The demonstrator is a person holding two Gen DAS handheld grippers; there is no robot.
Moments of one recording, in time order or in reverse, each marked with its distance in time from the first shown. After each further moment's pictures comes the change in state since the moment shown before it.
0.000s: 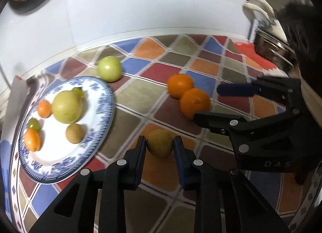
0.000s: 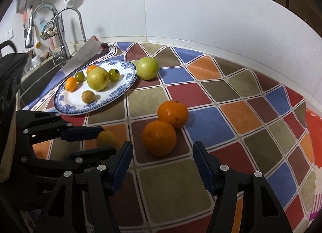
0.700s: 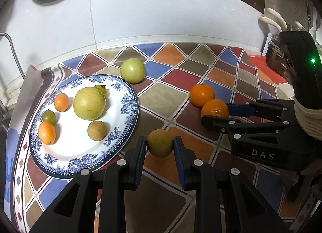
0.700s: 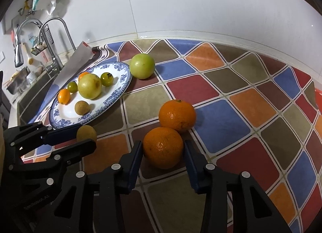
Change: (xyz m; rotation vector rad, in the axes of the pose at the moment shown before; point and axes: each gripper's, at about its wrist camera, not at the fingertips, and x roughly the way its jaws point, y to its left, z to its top) left arm -0.010 0.021 0.000 -0.075 -0.027 0.045; right arm 0.025 -0.004 0.006 0.136 0.037 0.035
